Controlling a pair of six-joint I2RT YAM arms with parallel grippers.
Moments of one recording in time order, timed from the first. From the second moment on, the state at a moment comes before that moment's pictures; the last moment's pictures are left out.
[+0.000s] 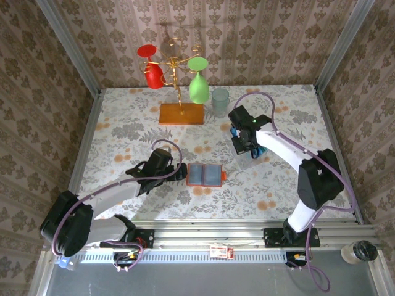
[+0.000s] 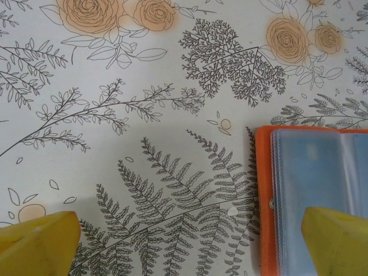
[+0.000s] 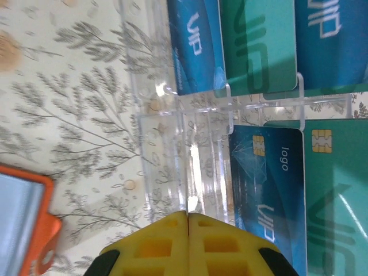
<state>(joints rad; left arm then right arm) -0.68 1.22 0.54 -0.21 -0.09 -0.59 0.47 1.66 1.32 -0.90 0.20 0.17</state>
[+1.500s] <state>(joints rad) -0.72 1.35 0.56 -0.21 -0.07 -0.55 0.62 1.78 1.01 -0.19 -0.41 0.73</state>
